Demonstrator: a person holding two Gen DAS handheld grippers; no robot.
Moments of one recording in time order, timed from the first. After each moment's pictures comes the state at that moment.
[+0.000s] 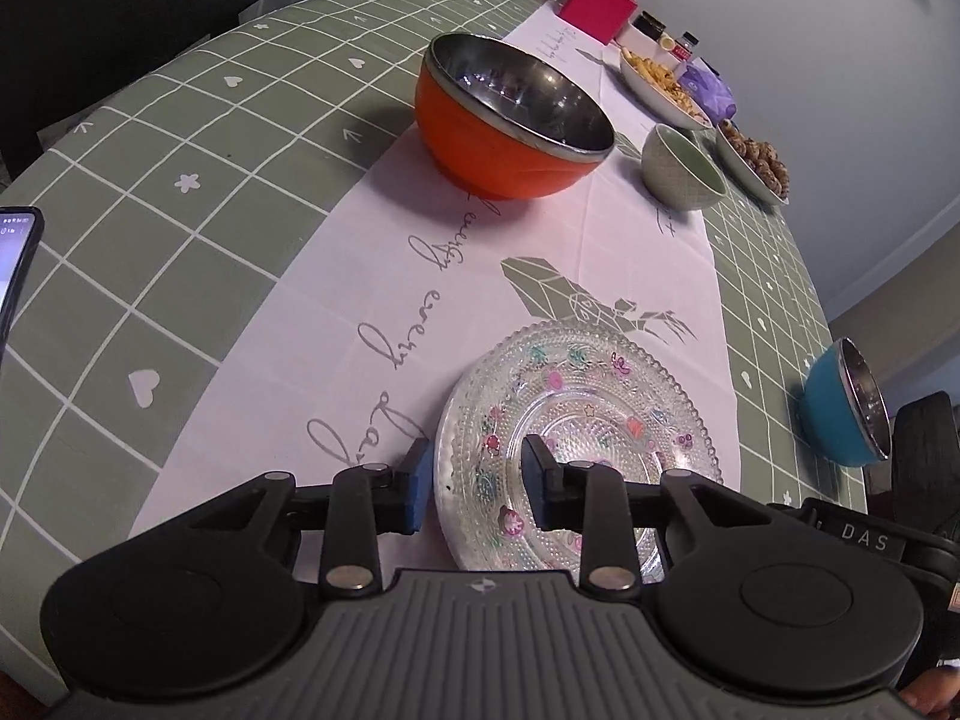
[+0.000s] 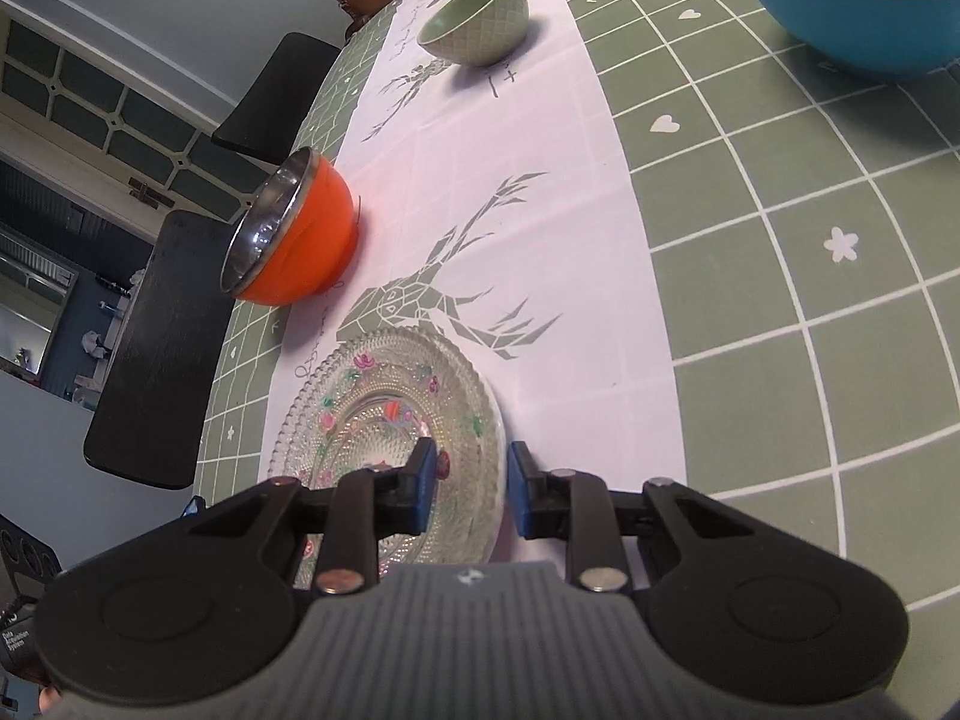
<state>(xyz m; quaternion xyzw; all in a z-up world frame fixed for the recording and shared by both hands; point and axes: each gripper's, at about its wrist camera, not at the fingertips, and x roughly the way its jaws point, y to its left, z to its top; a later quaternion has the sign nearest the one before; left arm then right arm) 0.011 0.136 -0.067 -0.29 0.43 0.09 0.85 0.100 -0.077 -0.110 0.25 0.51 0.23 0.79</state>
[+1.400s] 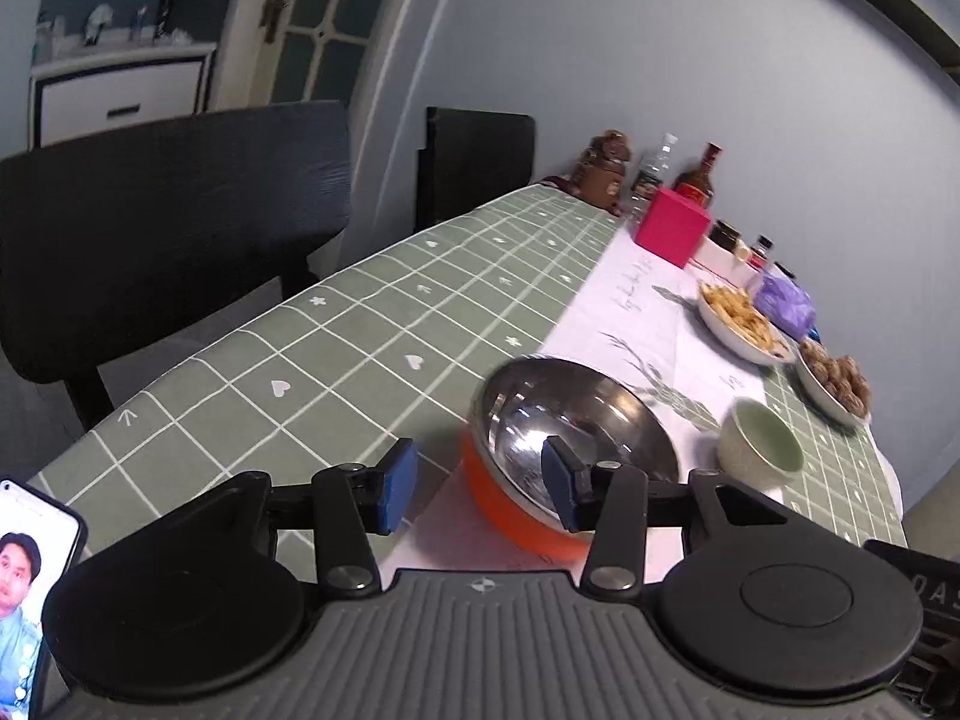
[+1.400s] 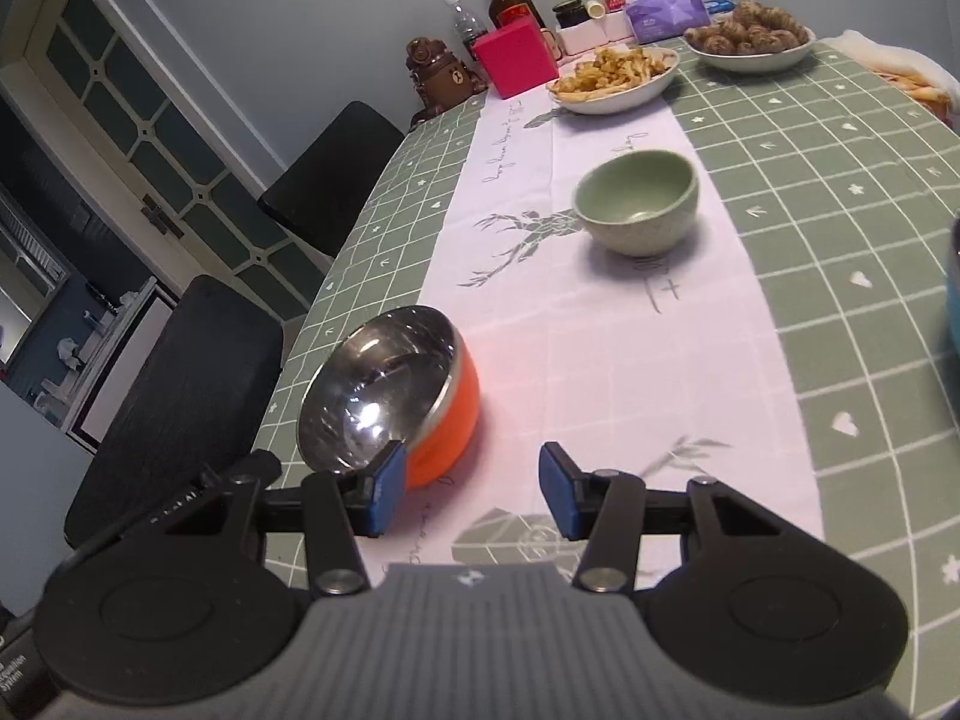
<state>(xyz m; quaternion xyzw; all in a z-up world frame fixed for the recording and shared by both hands) 0.081 0.175 -0.015 -0.25 0.26 0.24 0.90 0.173 0.023 -0.032 0.17 0.42 0.22 0.86</state>
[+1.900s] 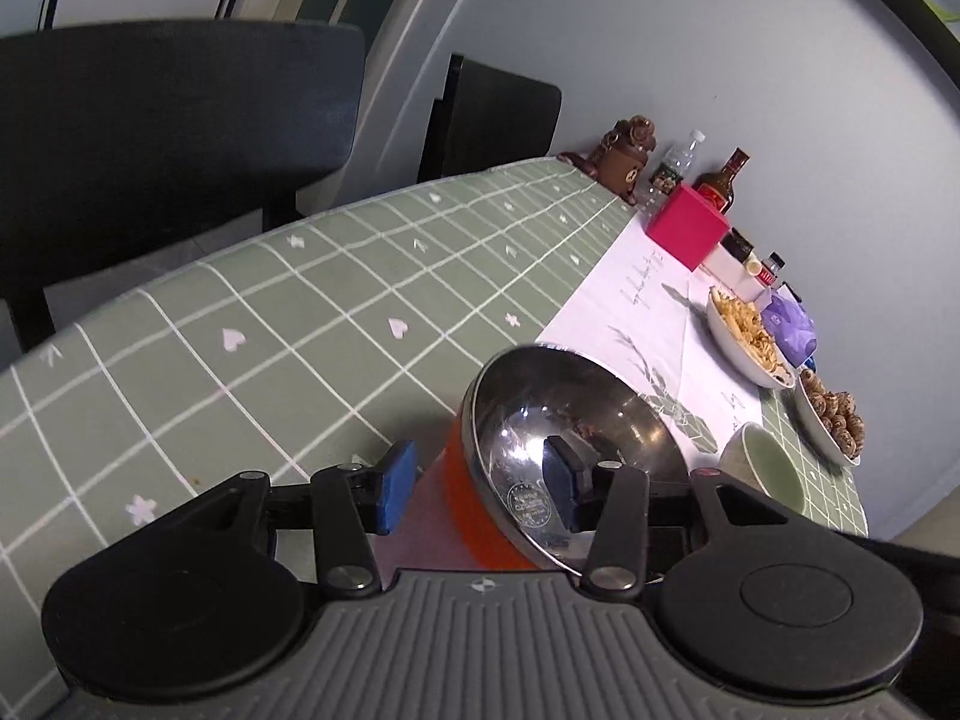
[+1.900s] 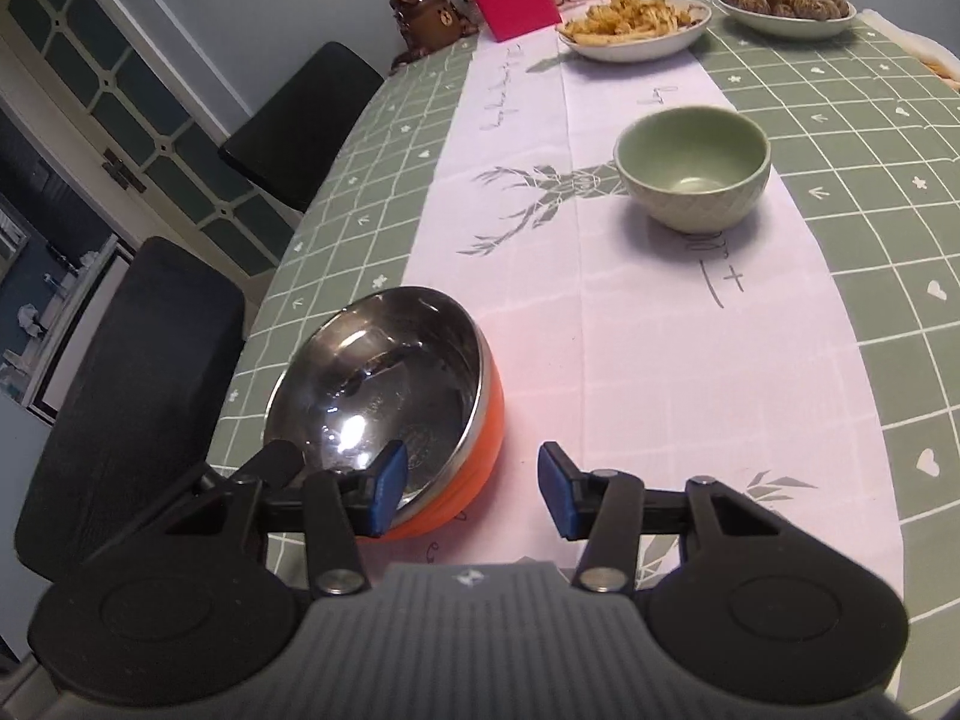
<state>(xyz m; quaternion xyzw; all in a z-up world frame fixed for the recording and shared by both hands) 0.113 0.198 -0.049 -0.32 0.27 0.22 0.88 0.219 0.074 -0.056 0.14 0.48 0.20 0.84</state>
